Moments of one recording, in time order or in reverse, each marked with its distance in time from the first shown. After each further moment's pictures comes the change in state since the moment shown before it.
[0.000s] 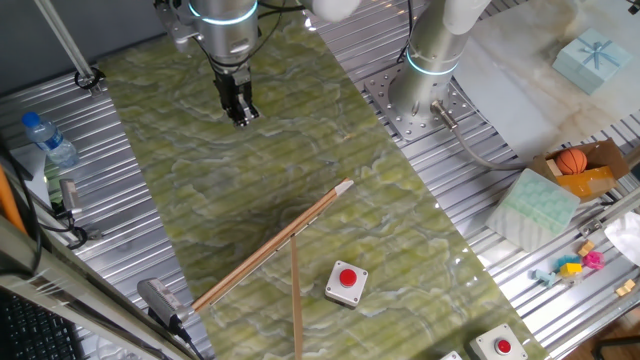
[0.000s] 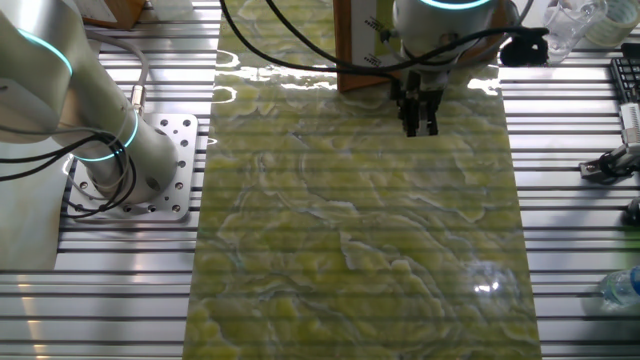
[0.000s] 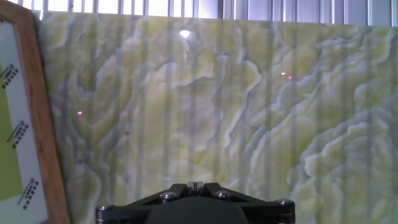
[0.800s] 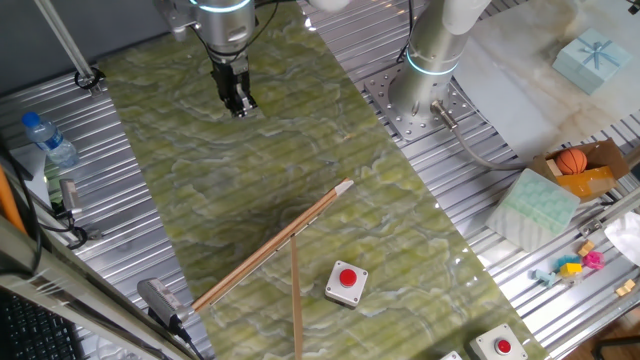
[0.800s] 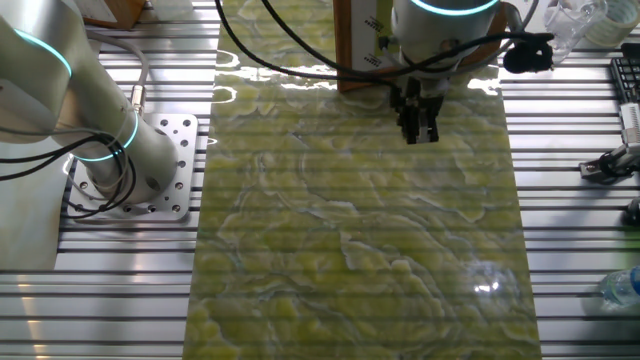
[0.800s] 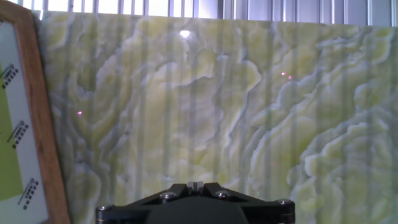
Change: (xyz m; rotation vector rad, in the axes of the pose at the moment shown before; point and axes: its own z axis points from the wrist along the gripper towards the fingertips) arm 0.007 -0.015 -0.011 0.002 0.007 -0.062
